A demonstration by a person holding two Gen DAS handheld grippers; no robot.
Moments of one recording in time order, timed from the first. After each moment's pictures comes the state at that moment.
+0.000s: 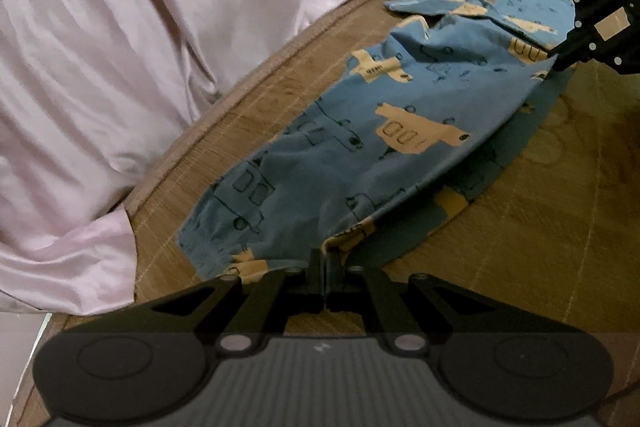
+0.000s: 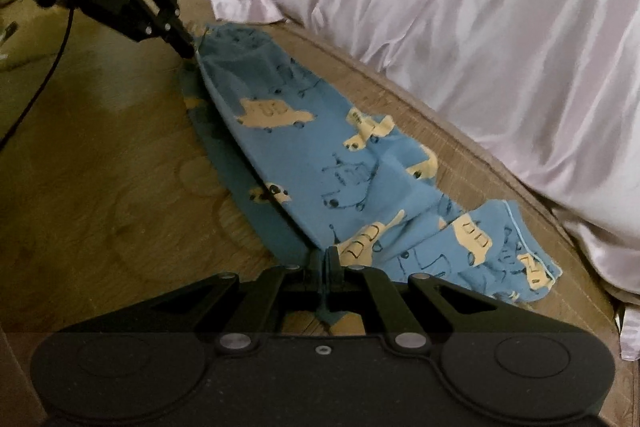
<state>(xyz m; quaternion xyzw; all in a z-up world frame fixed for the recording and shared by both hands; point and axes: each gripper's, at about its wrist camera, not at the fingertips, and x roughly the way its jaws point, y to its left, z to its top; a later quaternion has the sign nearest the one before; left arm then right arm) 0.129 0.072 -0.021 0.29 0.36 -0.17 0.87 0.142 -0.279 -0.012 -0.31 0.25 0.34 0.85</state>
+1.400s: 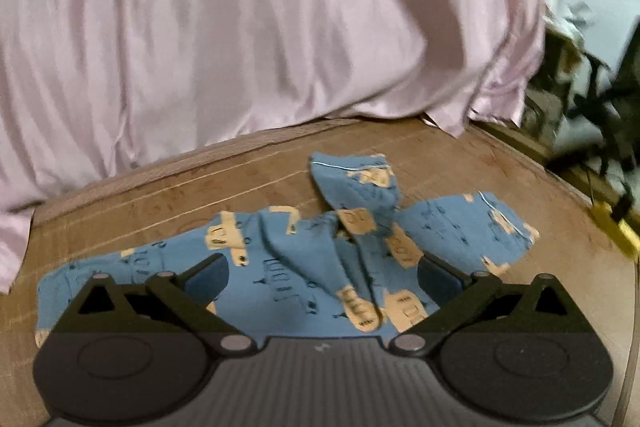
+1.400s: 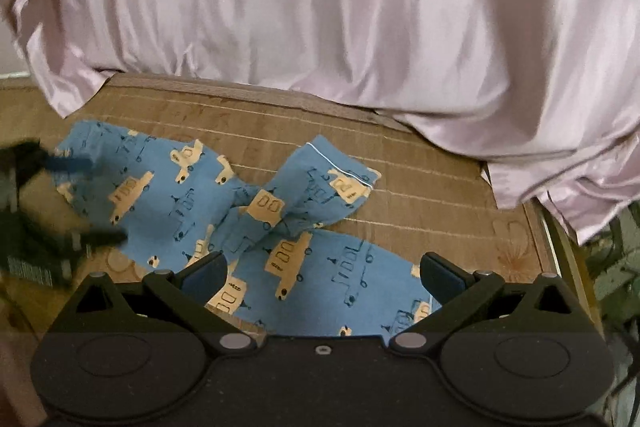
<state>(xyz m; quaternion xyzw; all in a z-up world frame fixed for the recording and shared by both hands) 0.126 -0.092 0.083 0.04 0.33 -0.18 0.93 0.177 -0.377 0.195 -0.16 0.43 0.12 0.88</state>
